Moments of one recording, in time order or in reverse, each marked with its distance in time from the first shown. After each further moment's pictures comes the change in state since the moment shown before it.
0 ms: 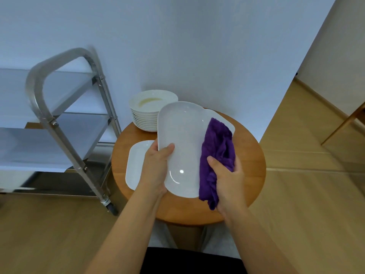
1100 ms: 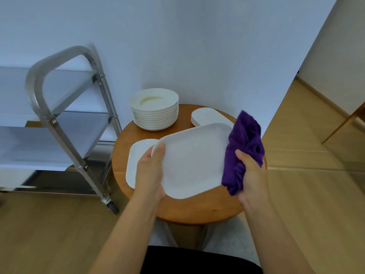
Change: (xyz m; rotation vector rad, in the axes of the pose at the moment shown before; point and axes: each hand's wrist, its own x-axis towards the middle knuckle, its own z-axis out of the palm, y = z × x) left_hand -0.008 -0.001 -0.005 0.026 0.232 -0.086; right_hand 0.025 -0.020 -0.033 0.222 0.054 0.057
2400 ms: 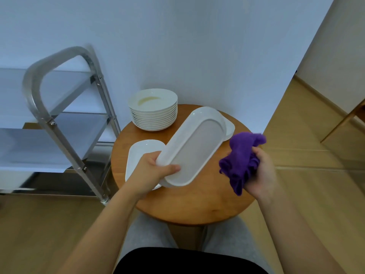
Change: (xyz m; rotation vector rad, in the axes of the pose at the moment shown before) left_hand 0.024 0.004 -0.032 0.622 -0.473 0.253; right_hand 0.025 -0.023 -0.012 0.048 -0.141 0.288
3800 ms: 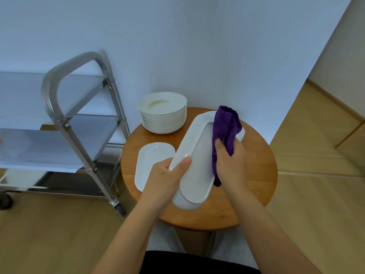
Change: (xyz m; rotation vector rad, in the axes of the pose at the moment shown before) left_hand -0.031 0.024 0.021 -0.127 0.144 -0.061; right_hand 0.001 0.046 0.073 -0.783 0.139 -0.578
